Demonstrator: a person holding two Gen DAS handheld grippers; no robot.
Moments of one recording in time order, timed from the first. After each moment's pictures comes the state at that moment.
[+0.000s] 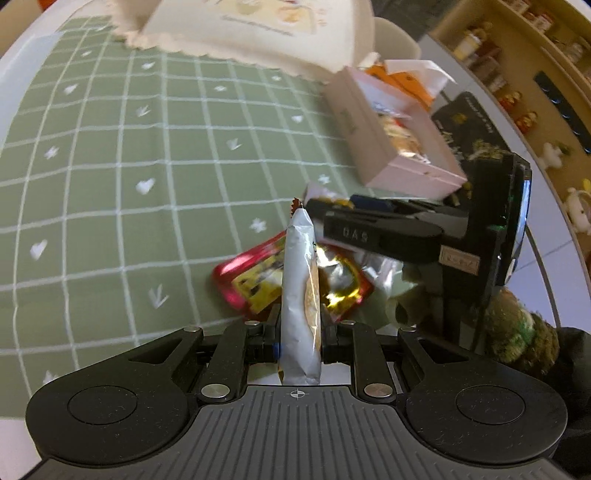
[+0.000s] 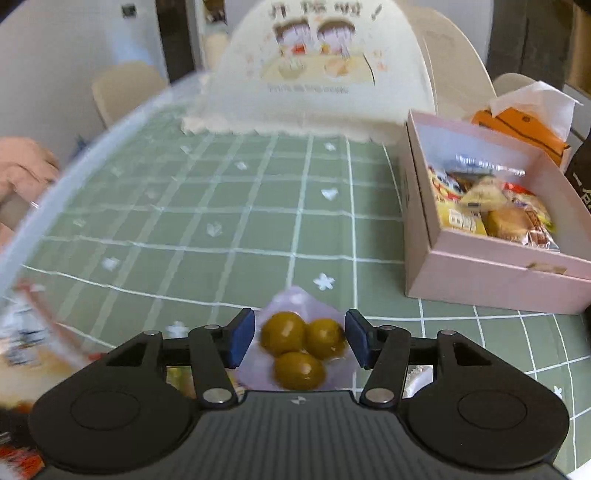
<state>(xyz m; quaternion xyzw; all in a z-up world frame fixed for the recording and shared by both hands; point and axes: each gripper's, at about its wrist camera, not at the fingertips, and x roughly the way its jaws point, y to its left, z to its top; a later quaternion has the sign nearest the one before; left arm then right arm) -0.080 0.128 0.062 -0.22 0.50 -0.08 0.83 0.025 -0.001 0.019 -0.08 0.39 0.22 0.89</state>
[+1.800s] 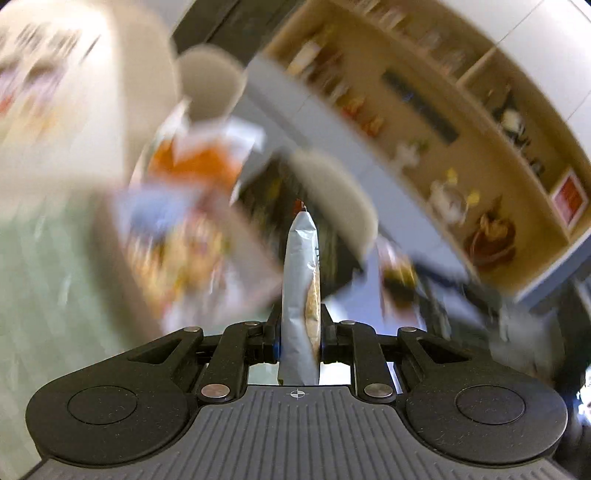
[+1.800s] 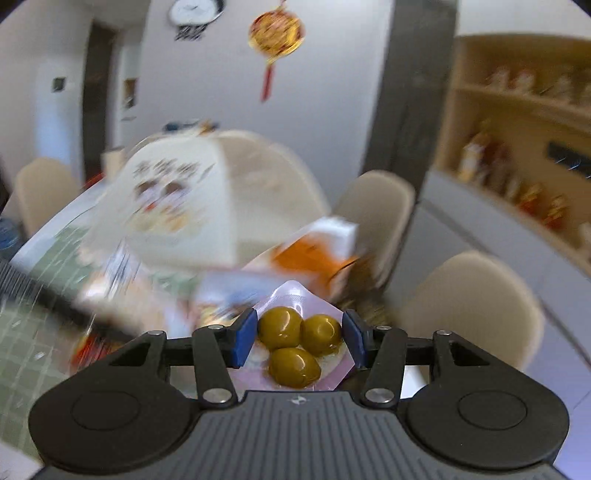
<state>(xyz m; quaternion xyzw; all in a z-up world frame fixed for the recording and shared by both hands) 0.104 0.032 0.164 -0.21 0.38 -0.32 0.84 -0.020 -0.176 0.191 -0.09 0.22 0.05 0.97</state>
